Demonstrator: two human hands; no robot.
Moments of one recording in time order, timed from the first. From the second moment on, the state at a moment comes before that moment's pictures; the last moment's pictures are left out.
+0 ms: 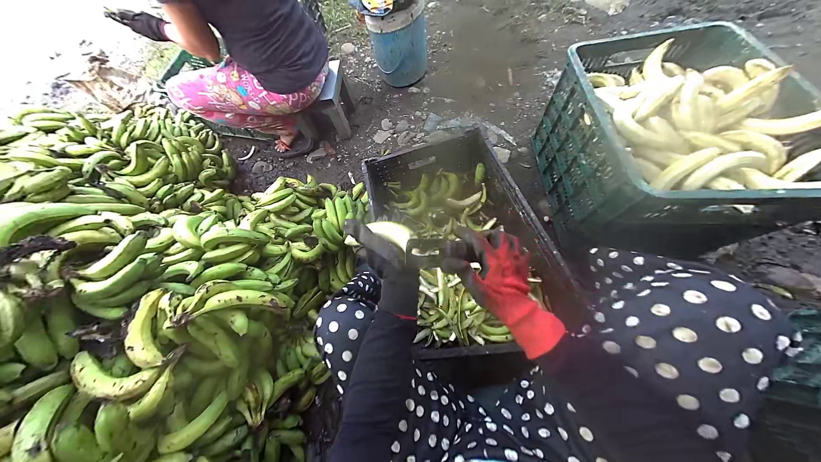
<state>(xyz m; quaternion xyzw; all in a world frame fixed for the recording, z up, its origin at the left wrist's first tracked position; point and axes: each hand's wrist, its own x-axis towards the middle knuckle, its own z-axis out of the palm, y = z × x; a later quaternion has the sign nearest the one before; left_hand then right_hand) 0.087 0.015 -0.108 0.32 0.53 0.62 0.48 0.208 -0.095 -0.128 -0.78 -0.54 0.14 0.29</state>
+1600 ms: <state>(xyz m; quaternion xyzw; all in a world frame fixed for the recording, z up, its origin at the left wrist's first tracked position) 0.085 -0.010 -0.122 0.41 0.32 0.46 0.72 0.227 -0.092 -0.118 -0.78 -0.54 0.16 0.28</state>
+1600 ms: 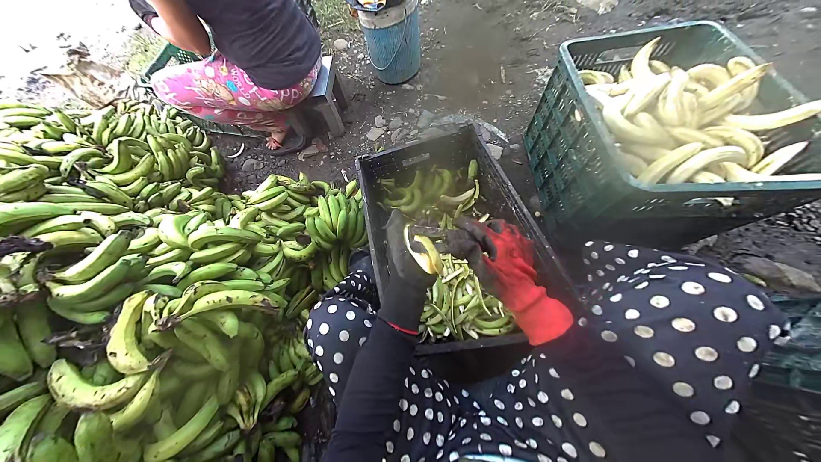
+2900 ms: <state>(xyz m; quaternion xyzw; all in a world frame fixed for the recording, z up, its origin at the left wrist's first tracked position) 0.080 -0.016 -0.106 0.41 0.28 0.31 0.81 0.260 -0.100 -0.144 -0.76 -0.46 0.33 0.31</state>
